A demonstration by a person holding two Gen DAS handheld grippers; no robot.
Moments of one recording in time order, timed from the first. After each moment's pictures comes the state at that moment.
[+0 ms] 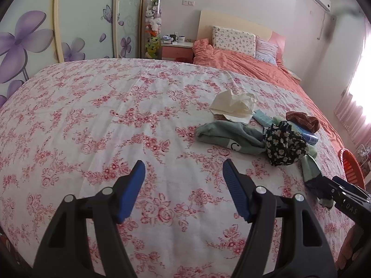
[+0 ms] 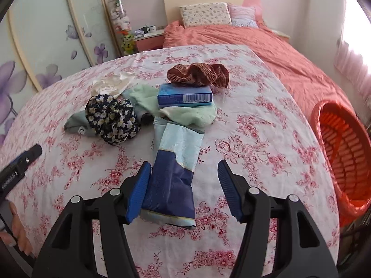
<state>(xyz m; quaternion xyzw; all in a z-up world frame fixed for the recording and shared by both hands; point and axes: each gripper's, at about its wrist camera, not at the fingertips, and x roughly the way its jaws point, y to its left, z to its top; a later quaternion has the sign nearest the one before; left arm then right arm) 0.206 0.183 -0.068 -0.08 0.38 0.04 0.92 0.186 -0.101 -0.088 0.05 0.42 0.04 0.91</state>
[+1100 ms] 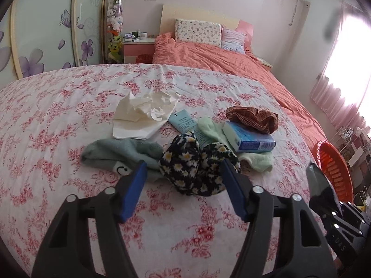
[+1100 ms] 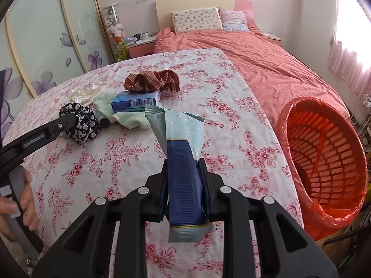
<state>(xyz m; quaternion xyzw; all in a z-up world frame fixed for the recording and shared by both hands) 0.275 0.067 -0.074 -0.06 0.39 -0.05 0.92 0.175 -0.174 -0.088 0.05 0.40 0.03 0.91</state>
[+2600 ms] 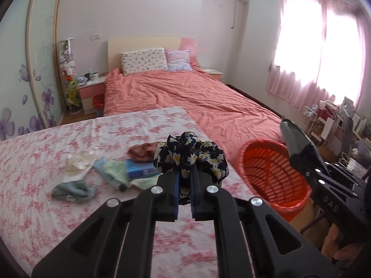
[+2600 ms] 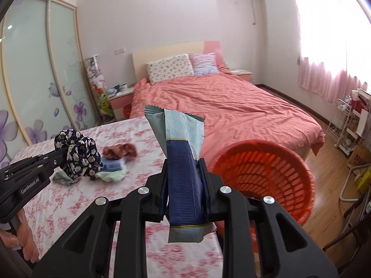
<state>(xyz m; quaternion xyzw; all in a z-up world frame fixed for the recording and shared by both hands) 0.196 -0.073 0.029 0.02 0.30 -0.20 0.93 0.112 -0.265 -0.004 0.08 0.26 -0.05 0.96</state>
